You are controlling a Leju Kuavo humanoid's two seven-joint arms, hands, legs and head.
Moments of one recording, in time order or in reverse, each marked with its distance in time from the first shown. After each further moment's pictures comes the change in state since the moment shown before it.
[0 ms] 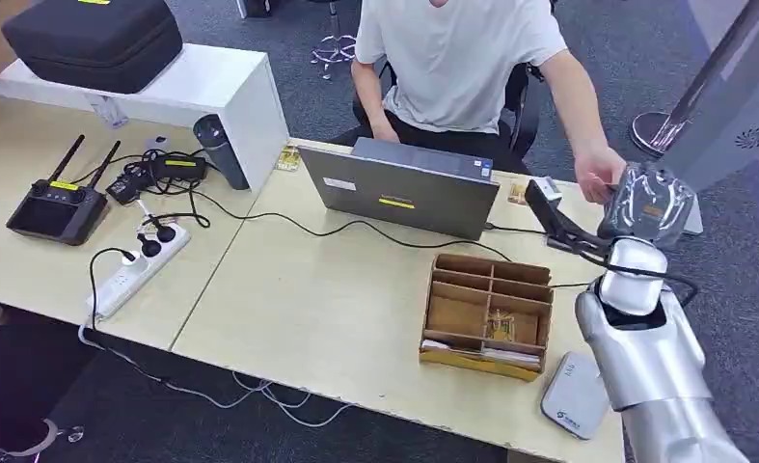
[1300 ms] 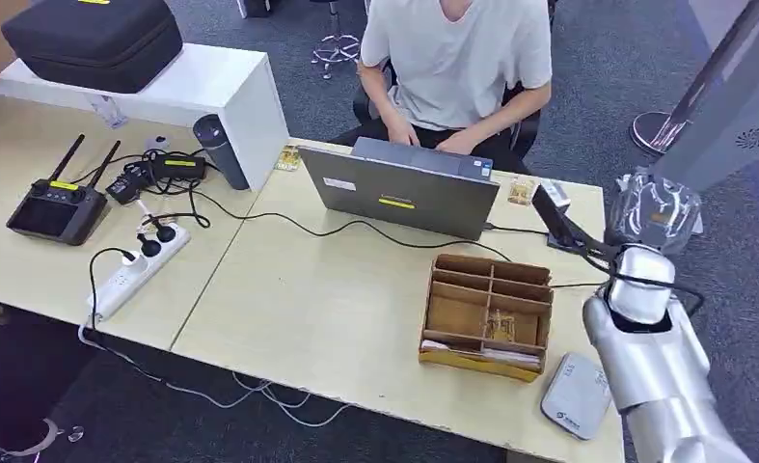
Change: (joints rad) left arm 0.000 0.006 0.000 0.000 0.008 0.000 -0.010; right arm -0.004 0.000 -0.048 0.092 0.000 -0.119 -0.081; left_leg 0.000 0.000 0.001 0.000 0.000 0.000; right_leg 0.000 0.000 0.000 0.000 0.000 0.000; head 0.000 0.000
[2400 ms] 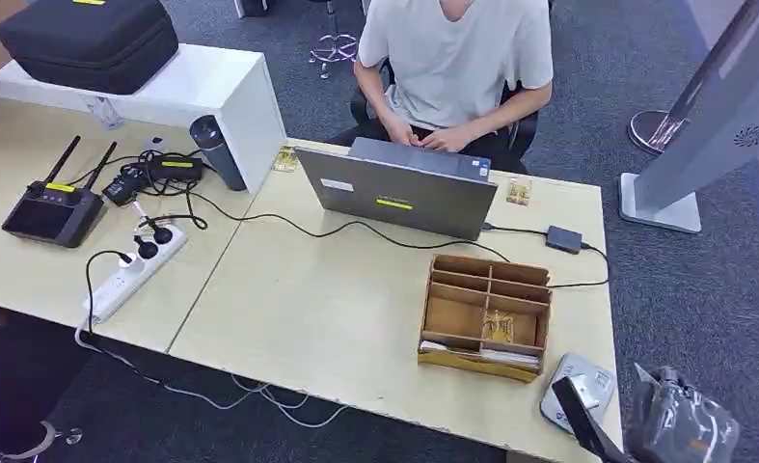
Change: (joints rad) left arm 0.027 -0.064 0.031 0.010 0.082 0.085 -0.049; right arm 0.925 0.057 -0.292 -0.814 -0.001 0.024 -0.238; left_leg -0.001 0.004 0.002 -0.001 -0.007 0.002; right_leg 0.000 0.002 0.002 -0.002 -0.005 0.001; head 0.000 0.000
